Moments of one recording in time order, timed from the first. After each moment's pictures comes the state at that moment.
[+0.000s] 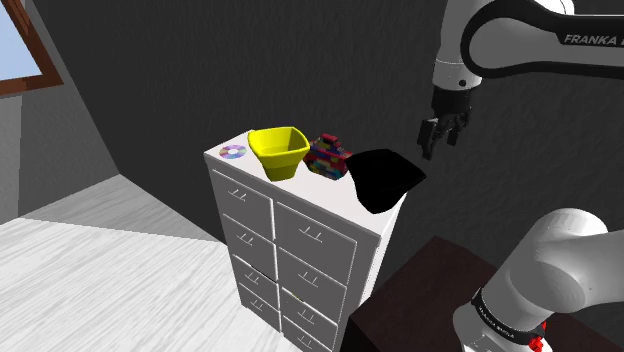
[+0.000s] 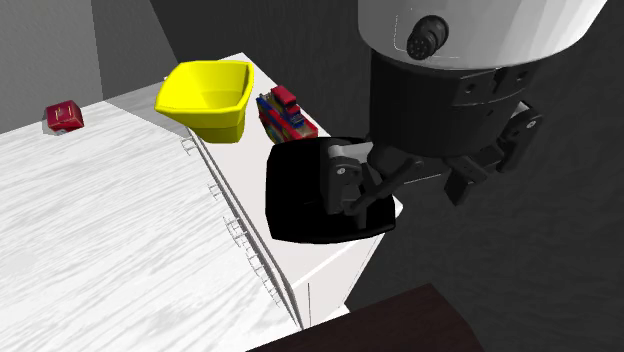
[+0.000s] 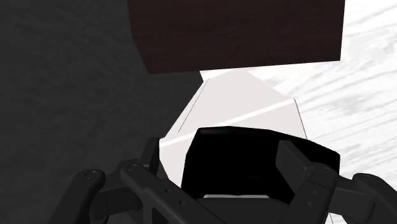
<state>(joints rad) -0.02 -0.81 0.03 -2.41 -0.12 1.53 0.12</state>
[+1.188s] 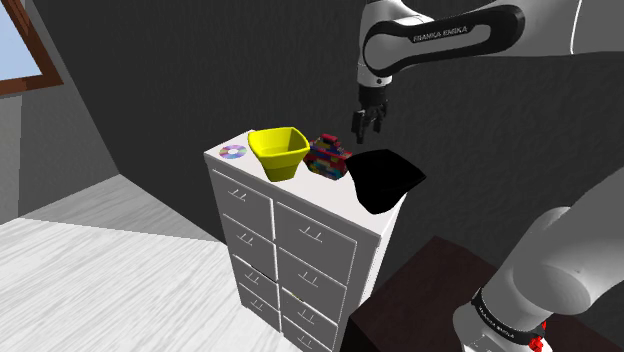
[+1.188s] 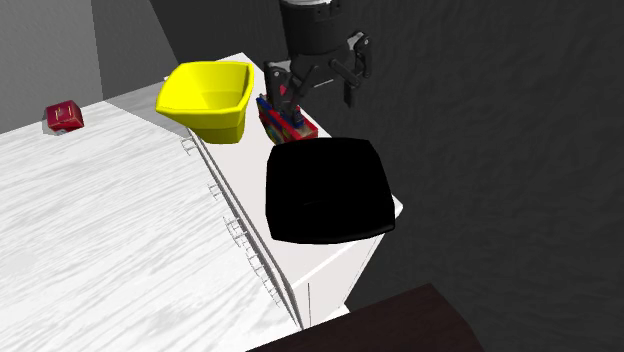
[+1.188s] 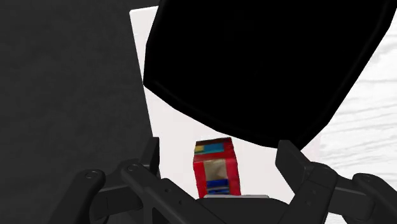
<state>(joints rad) 0.03 -0.20 -0.02 -2.04 -0.10 1.80 -0.10</state>
